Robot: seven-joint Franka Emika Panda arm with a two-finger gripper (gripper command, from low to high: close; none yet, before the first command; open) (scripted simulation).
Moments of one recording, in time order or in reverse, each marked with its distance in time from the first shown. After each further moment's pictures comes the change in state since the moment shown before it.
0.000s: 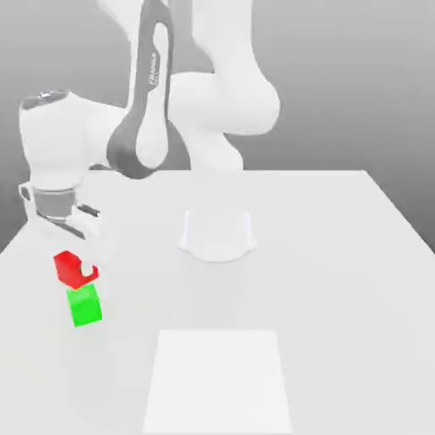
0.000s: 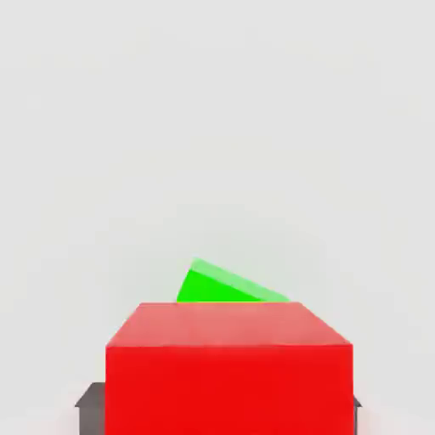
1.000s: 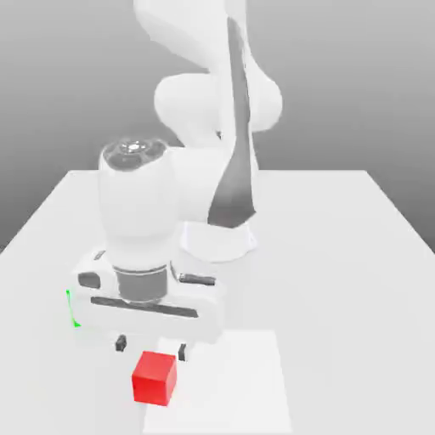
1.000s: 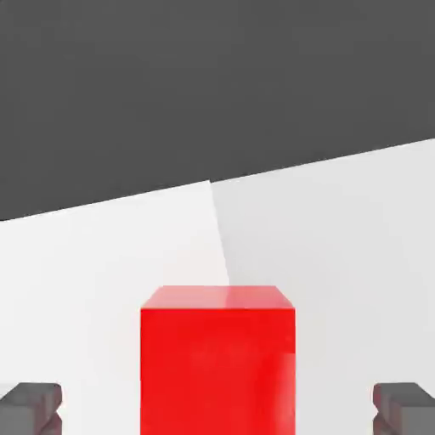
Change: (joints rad) arm 0.329 0.266 0.246 0.303 0.012 -0.036 0.078
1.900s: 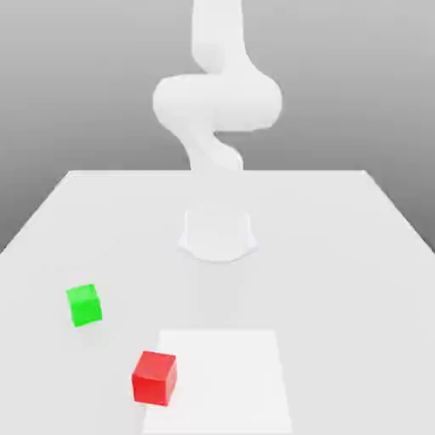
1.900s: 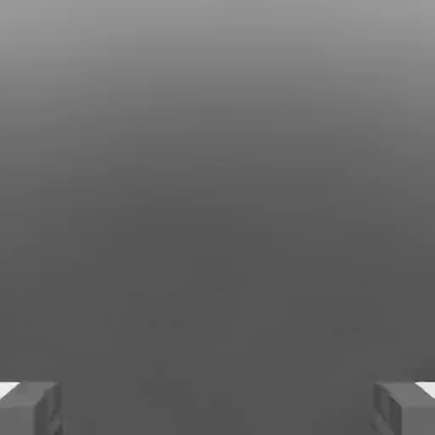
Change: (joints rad) arm 0.149 -0.982 0.035 0.250 -0.051 -0.513 0.057
